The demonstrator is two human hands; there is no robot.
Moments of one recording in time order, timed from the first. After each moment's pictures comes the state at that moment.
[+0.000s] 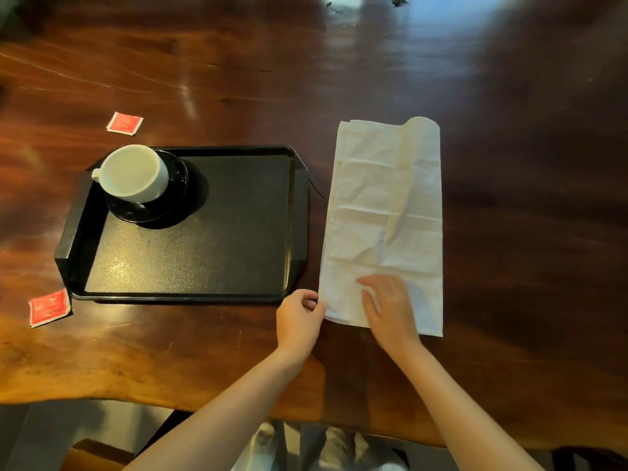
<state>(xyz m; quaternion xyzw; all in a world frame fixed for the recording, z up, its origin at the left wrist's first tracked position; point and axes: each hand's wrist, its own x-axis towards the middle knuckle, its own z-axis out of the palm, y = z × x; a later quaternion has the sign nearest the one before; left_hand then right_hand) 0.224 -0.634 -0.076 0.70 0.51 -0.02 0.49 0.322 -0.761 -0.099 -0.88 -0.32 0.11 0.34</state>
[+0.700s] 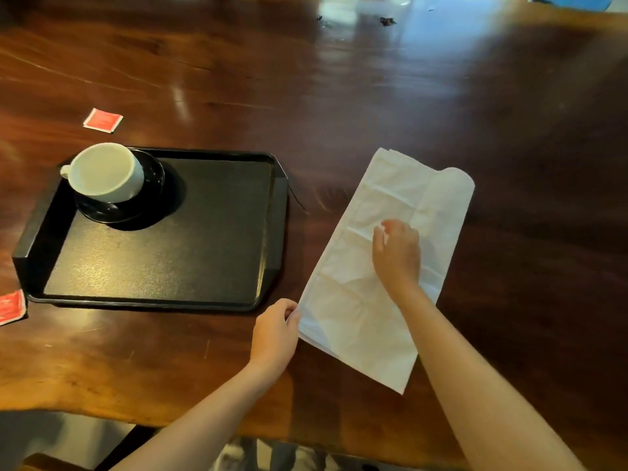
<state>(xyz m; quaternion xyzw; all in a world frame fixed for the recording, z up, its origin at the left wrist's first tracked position) 0.230 -0.642 -0.078 0.78 0.46 -0.03 0.43 0.428 -0.725 -0.068 -0.95 -0.16 0.08 0.28</state>
